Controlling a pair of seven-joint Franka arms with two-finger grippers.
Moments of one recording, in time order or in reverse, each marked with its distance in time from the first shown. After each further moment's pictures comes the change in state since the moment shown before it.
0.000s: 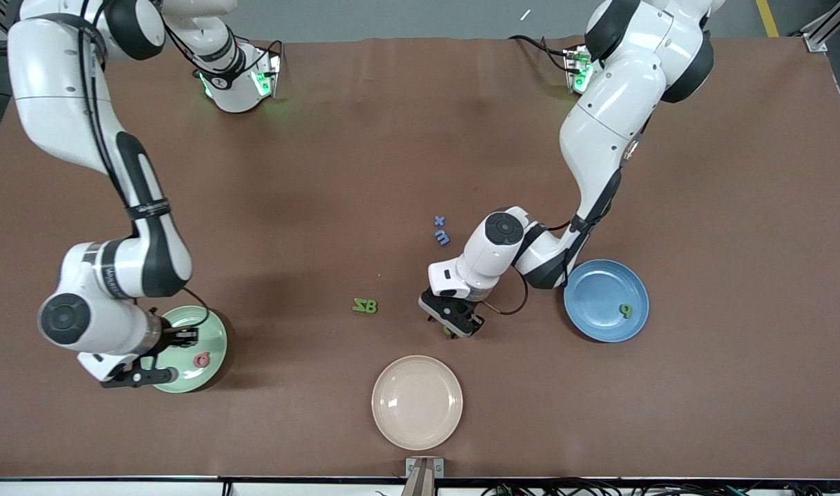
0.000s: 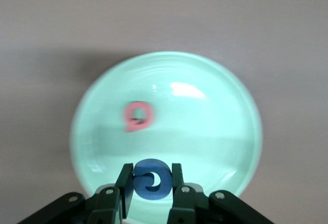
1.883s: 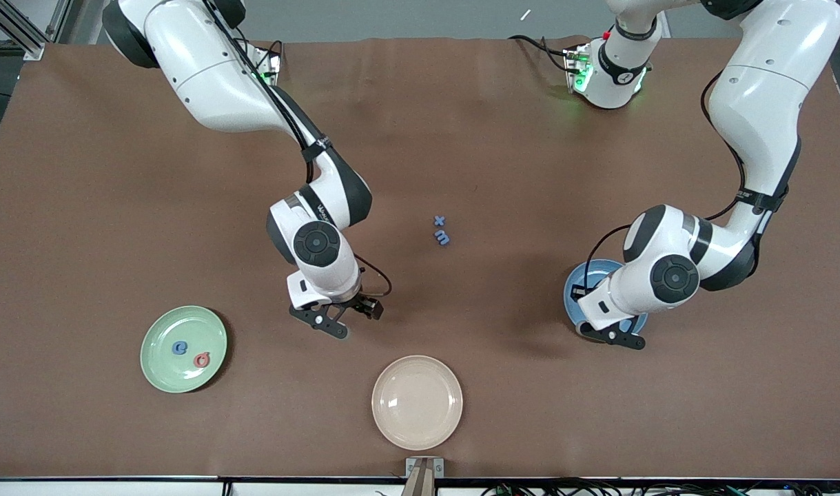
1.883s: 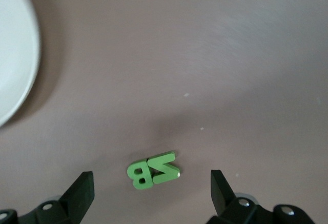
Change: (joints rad) left arm 0.600 -0.287 -0.258 -0.235 -0.021 -0.707 -0.006; right arm 0.515 0.014 0.032 -0.008 0.001 0.096 1.252
